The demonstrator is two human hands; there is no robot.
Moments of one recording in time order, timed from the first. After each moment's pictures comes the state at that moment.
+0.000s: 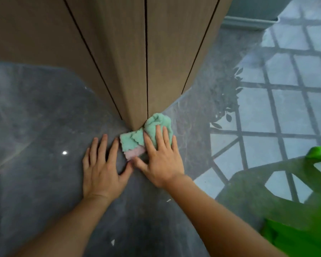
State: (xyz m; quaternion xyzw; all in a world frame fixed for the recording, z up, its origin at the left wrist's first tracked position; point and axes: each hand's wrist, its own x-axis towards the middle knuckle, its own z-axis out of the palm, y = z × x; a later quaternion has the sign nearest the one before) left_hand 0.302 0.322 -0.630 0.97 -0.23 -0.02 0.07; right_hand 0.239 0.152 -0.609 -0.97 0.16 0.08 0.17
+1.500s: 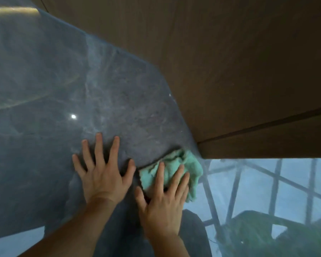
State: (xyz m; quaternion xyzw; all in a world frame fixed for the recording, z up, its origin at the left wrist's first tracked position) left_hand 0.363 0.444 -0.629 1.00 0.00 -0.06 0.06; right_hand 0.279 0.326 -0.599 -0.94 0.26 0.13 0.18
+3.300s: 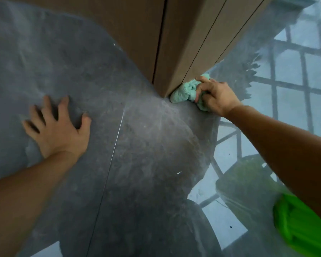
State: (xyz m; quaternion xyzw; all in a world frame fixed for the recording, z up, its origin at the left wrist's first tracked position) left_hand 0.360 0.440 -0.641 1.00 -0.01 0.00 0.08; right_hand 0.287 0.033 -0.579 -0.97 0.10 0.09 0.21
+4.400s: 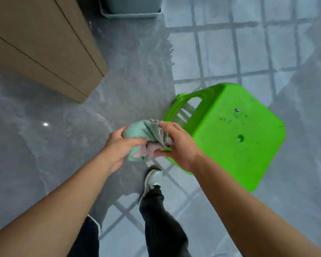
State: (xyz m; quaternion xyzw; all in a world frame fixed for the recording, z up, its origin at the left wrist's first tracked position) left_hand 0.073 0.133 -0.119 0.66 0.13 -0.55 0.49; right_hand -0.040 0.005 -0.093 -0.38 0.52 0.09 0.76
